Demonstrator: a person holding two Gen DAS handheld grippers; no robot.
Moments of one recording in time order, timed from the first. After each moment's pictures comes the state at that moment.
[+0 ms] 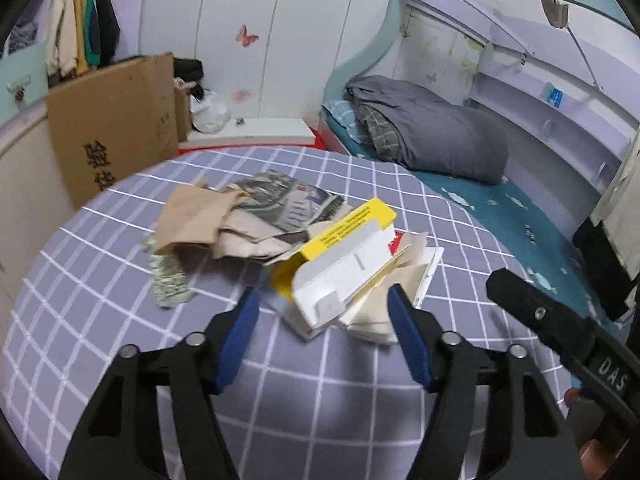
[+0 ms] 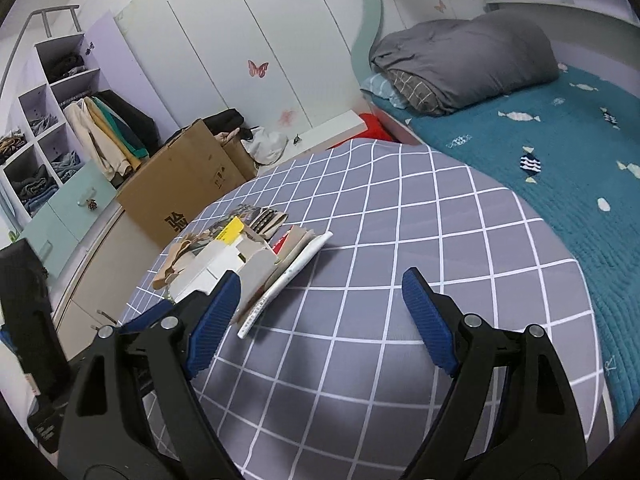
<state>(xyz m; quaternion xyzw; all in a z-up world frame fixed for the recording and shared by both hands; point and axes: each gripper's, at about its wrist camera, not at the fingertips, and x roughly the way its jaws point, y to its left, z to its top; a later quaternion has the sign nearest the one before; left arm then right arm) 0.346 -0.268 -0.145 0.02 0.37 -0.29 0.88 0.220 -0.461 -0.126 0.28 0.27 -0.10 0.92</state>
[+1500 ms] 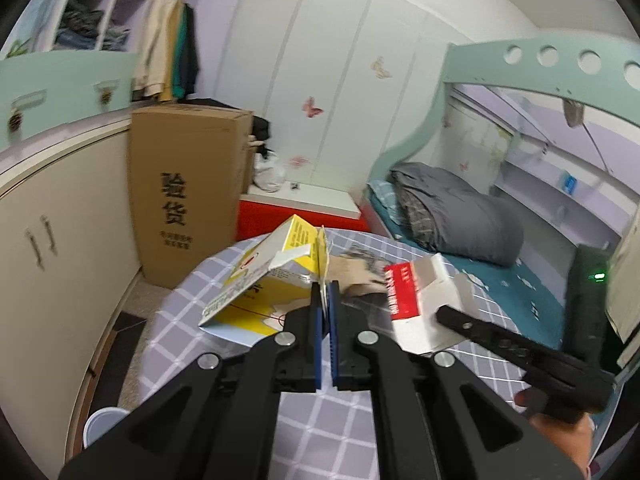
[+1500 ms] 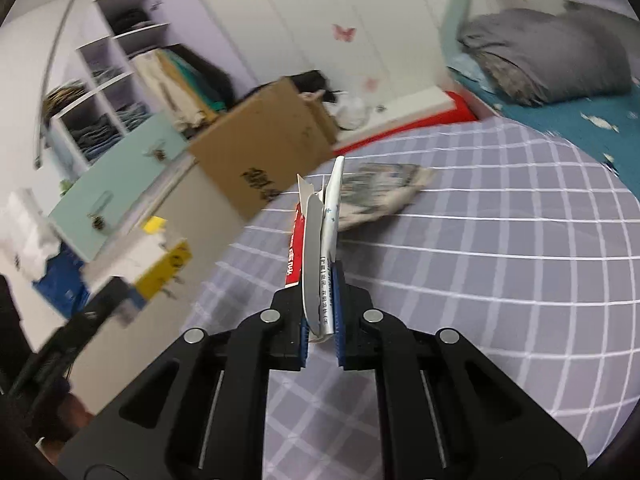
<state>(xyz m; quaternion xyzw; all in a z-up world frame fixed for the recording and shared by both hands) 0.292 -0.076 -0.064 -0.07 0.26 -0.21 0.94 0.257 -0.339 -0.077 0.25 0.30 0.04 0.92</state>
